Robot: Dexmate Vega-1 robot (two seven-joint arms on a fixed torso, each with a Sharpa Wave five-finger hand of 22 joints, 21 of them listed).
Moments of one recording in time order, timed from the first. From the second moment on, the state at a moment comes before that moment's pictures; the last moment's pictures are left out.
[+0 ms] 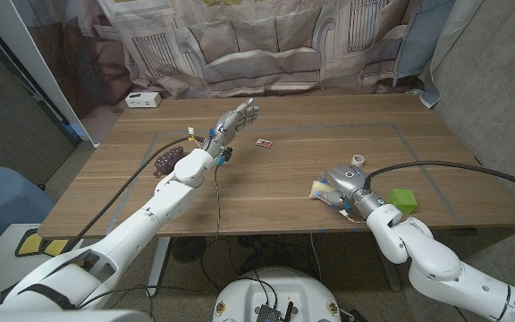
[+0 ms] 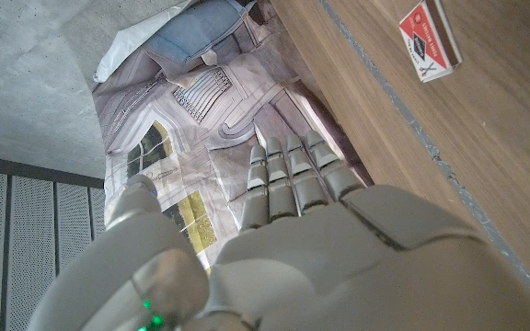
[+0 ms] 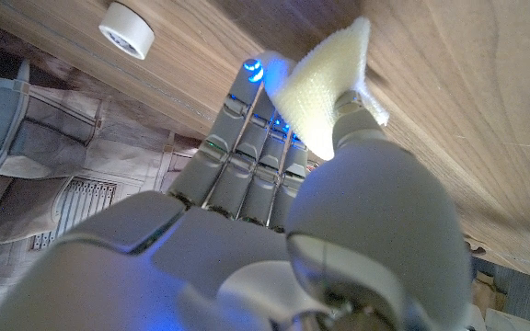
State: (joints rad) left arm 0.74 0.47 0.51 -1.37 -0.42 -0.31 -0.01; left_hand 0.28 0.07 0.24 -0.11 0.18 0.43 0.12 0.19 0.18 0.44 0.06 0.21 0.20 0.37 0.07 0.19 0.17 0.31 0.10 0.20 0.17; right arm -1.24 -0.97 -0.59 -2.18 -0.93 -0.49 -0.05; right_hand 1.04 0.07 0.20 -0.10 0.19 0.86 -0.02 0.19 0.19 0.84 0.00 0.21 0.27 0.87 -0.11 0.29 0.48 0.84 -0.10 0.76 0.17
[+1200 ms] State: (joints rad) left arm 0.75 0.47 0.51 -1.38 -0.42 -0.31 0.00; left_hand 0.28 0.07 0.24 -0.11 0.18 0.43 0.12 0.19 0.18 0.44 0.06 0.21 0.20 0.37 0.07 0.19 0.17 0.31 0.10 0.20 0.17; right arm -1.22 -0.96 -0.62 -2.20 -0.99 -0.56 0.08; right_hand 0.83 0.00 0.12 -0.05 0.19 0.63 0.01 0.18 0.20 0.64 0.05 0.18 0.26 0.68 -0.06 0.21 0.45 0.72 -0.07 0.67 0.17
